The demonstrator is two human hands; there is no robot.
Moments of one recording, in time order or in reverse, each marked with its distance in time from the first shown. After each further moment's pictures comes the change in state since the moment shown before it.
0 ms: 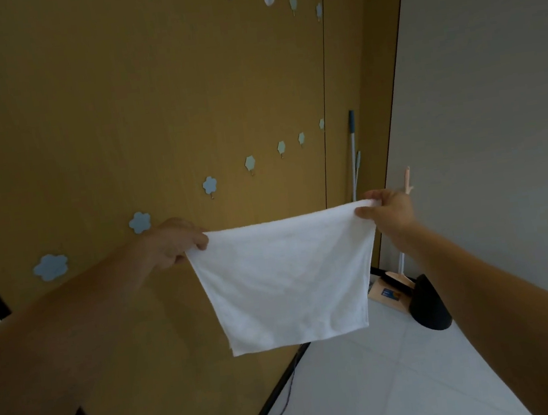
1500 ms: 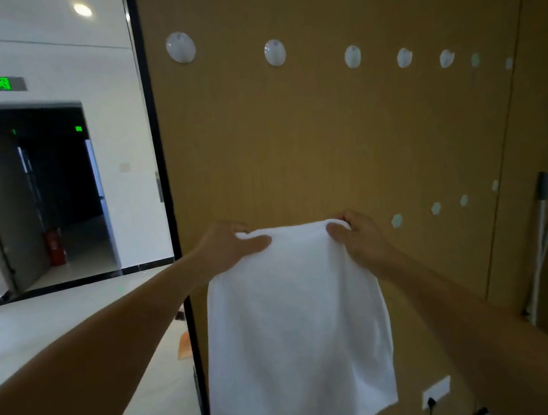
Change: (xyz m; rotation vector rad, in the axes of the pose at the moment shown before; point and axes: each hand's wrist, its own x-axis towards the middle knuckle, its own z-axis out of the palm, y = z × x) left_hand -0.114 0.001 -0.135 0.057 0.501 0.325; right_hand -0.066 -0.164 0.216 0.055 -0.626 -0.595
